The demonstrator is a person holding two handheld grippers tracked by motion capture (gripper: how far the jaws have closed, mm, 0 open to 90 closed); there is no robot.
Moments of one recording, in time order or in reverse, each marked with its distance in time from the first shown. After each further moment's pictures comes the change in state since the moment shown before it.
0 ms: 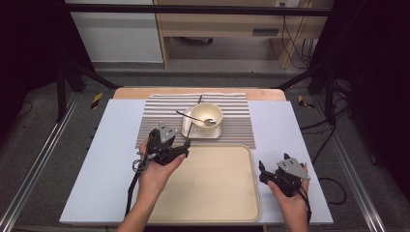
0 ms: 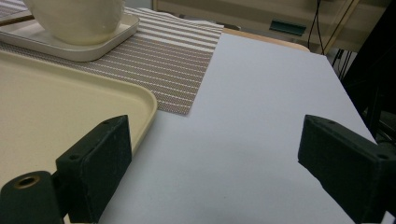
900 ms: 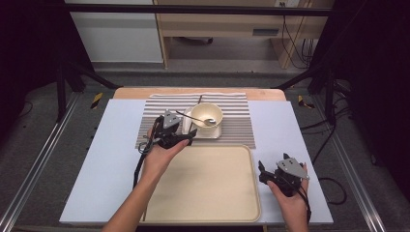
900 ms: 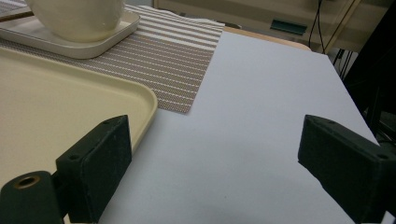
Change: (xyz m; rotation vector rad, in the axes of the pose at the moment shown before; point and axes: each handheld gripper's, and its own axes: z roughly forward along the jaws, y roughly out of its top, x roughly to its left) left arm 0.023 0.008 0.047 -0.052 -0.107 0.031; right arm 0.000 -0.001 0.001 0.005 0.001 -0.010
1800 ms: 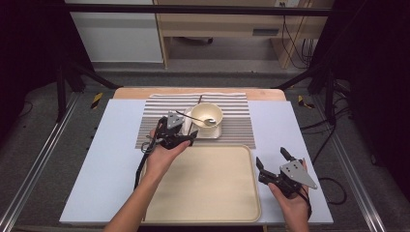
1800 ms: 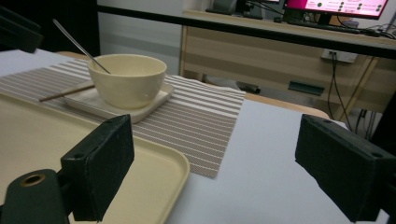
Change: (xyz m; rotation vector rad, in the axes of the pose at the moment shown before) left arm -0.001 -0.006 0.012 0.045 -0.005 0.005; right arm 0.005 0.014 -0.019 -0.260 0.112 -0.002
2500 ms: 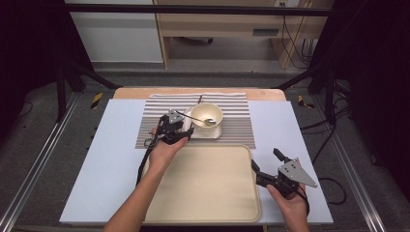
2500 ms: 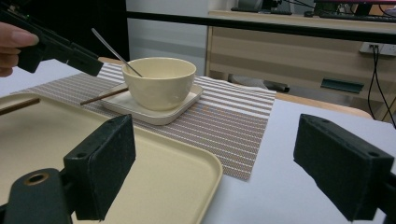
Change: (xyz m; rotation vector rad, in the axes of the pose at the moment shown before) left arm 0.018 -0.008 0.033 0.087 0.037 -0.017; right arm 0.005 0.001 0.002 0.005 0.101 0.043
